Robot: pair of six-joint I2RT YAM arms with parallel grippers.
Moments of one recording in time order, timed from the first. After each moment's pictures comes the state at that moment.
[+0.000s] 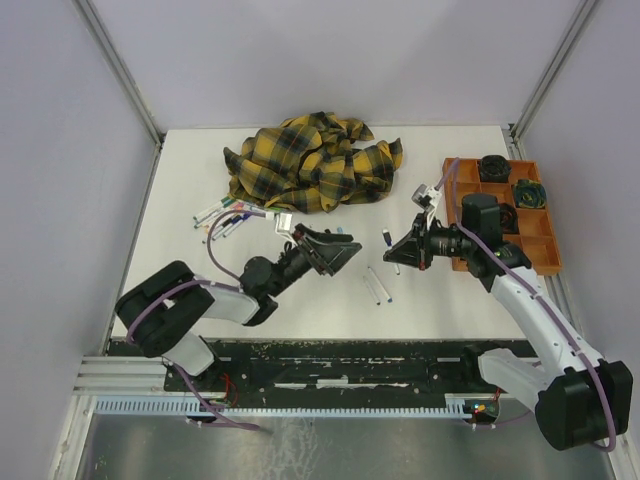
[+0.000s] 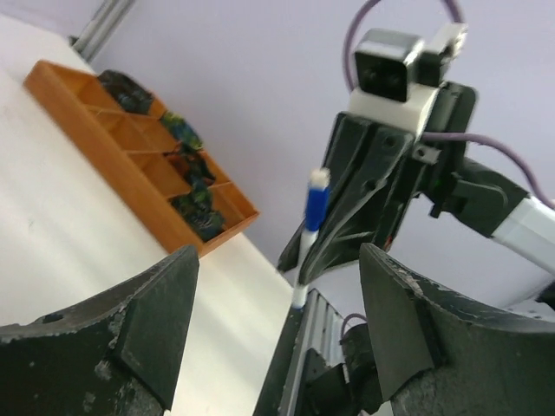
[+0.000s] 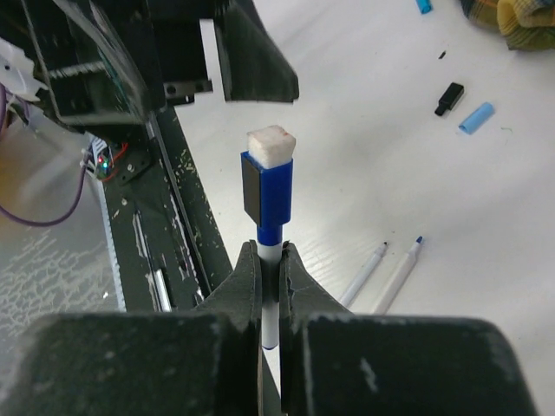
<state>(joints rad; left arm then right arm) -0.86 1.56 0.36 1.52 0.10 -0.85 0.23 1.01 0.75 -0.27 -0.97 0.02</state>
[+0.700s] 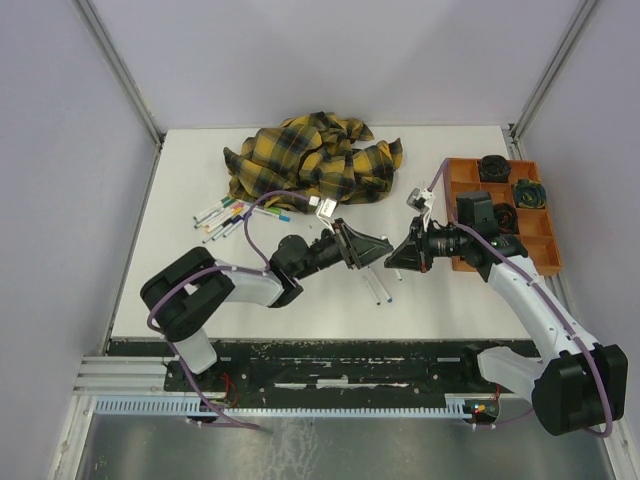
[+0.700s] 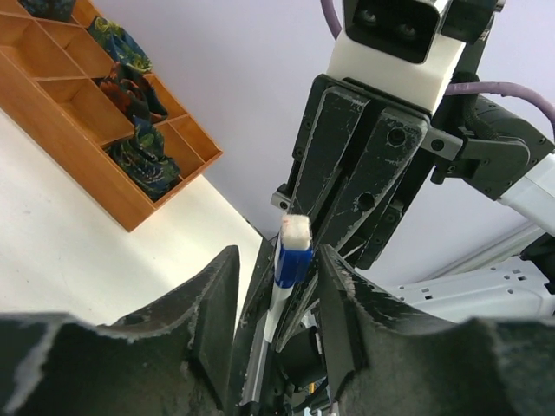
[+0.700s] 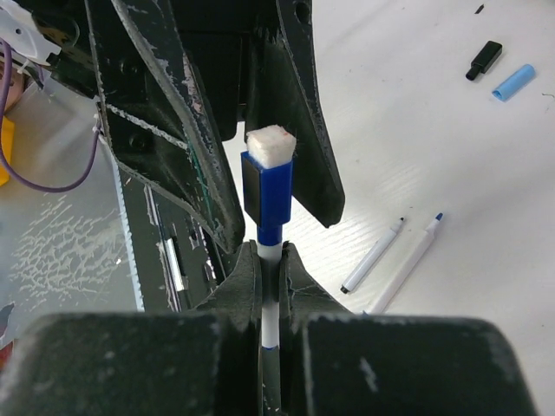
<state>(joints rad) -0.88 1.70 0.66 1.28 0.30 -0.93 0.21 1.10 0.82 -0.46 -1.02 -0.15</state>
